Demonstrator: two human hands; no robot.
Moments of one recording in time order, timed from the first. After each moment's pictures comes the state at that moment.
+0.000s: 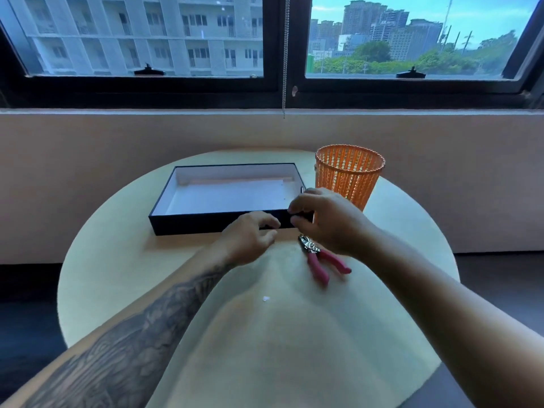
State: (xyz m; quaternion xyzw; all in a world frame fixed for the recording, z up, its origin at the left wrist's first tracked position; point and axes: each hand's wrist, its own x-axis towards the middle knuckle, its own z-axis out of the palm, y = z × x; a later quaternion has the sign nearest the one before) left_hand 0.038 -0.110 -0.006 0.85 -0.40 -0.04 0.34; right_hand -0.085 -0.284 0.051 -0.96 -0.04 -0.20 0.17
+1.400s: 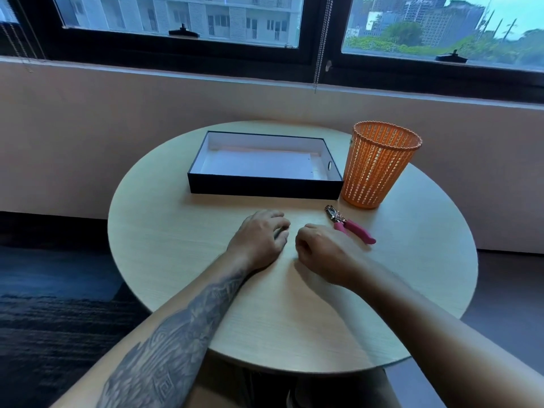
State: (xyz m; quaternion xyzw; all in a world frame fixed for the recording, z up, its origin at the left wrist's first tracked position) left_hand 0.006 -0.057 -0.072 0.87 -0.39 0.05 0.29; right_hand -0.109 -0.204 -0.033 -0.99 -0.03 -0.11 0.11
